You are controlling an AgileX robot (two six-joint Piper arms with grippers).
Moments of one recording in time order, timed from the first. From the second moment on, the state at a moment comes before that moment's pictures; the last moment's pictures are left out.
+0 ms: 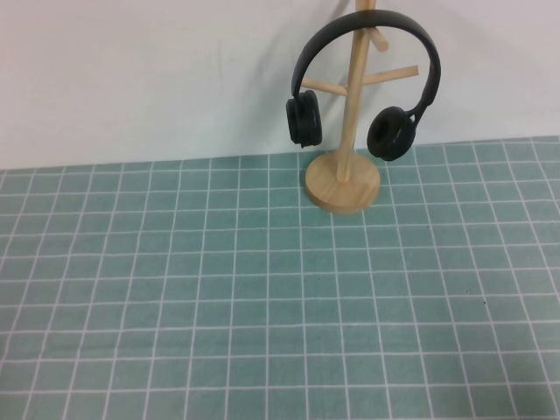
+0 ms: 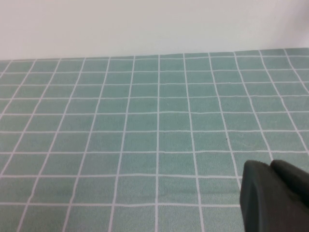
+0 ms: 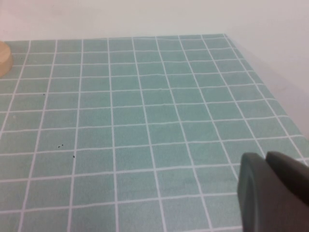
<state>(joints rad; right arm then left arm) -0.08 -0.04 0.02 -0.14 0.32 0.08 -0.03 -0.01 0.03 0.04 0.35 0.02</state>
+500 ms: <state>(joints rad) -0.08 -0.04 0.02 0.20 -0.12 0.18 -0.03 -0.01 0.03 0.04 0.35 0.02</state>
